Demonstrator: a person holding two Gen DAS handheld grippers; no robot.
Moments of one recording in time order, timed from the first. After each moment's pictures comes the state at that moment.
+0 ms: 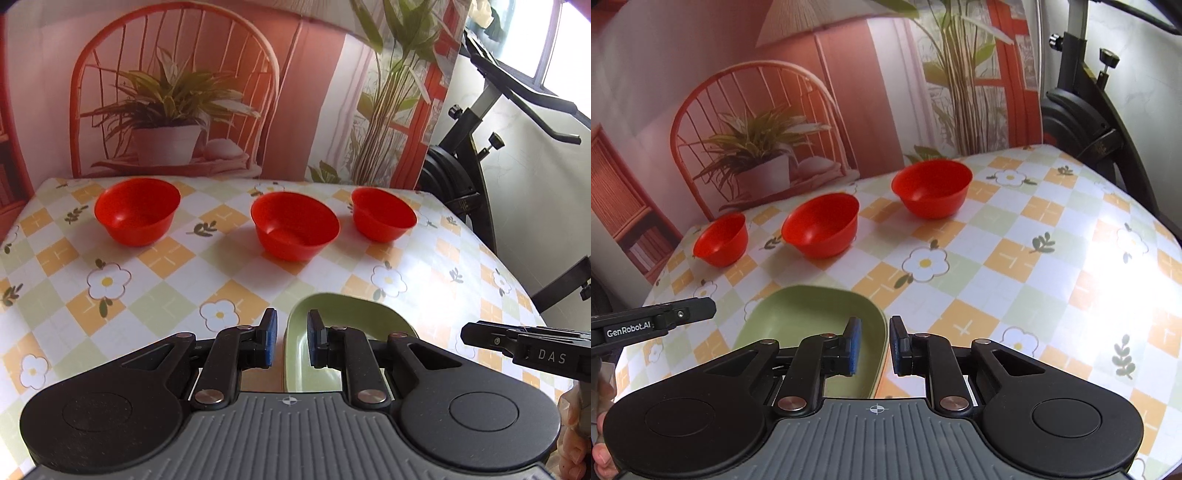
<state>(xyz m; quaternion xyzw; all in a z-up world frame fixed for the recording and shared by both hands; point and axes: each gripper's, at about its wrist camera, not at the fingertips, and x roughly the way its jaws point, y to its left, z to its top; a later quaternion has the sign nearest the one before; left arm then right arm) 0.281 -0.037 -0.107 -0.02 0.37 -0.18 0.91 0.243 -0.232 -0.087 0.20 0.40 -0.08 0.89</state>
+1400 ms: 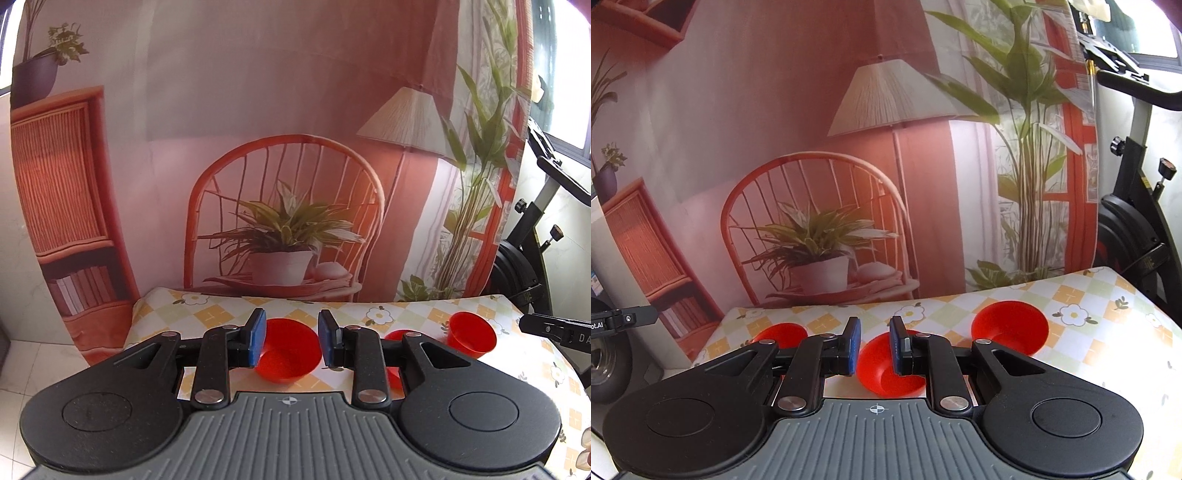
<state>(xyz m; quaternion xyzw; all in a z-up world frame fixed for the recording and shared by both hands) 0.316 0.072 0.011 -0.02 0.27 -0.07 0.96 0.349 -0.197 0.001 0.16 0.30 -0.04 0.94</state>
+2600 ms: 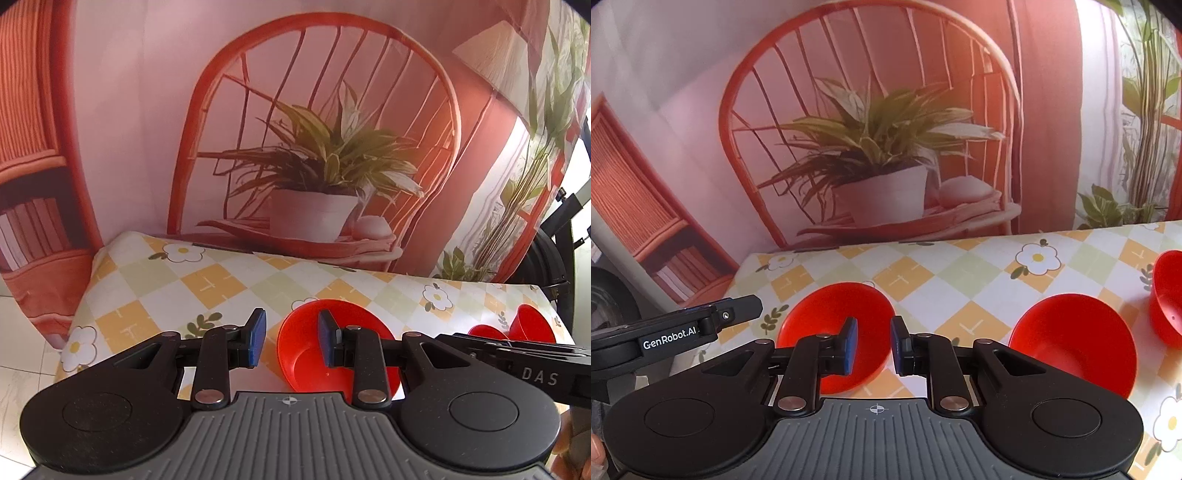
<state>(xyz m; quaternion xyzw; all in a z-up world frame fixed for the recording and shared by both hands) 0.470 0.113 -0.113 -0.07 0.36 -0.10 0.92 0.533 -0.089 -0.125 0.19 0.42 0.01 0.89</state>
